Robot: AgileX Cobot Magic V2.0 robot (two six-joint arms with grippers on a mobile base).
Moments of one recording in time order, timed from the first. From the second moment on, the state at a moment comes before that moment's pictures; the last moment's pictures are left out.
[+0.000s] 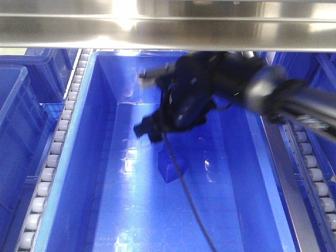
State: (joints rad) left arm 0.01 -0.02 0.03 0.03 0.09 -0.04; right arm 0.63 1.89 -1.65 -0.06 0.97 0.12
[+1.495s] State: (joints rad) left arm 0.01 -0.02 0.03 0.03 0.09 -0.04; right arm 0.63 0.56 -0.51 -0.13 0.36 0.22
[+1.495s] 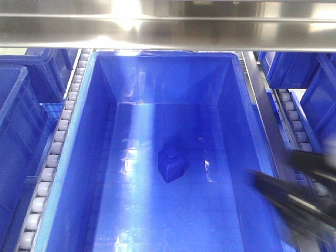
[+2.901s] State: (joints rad) left arm 0.01 -0.02 0.03 0.03 0.09 -0.04; right arm 0.63 0.03 -0.31 -0.20 0.45 0.18
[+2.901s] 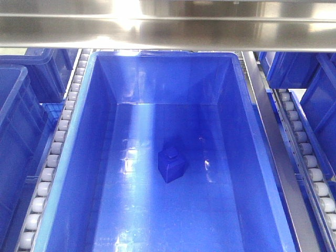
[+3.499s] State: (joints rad) left arm 0.01 -0.02 0.03 0.03 0.09 -0.04; right arm 0.14 0.03 -0.15 -0.14 0.18 0.18
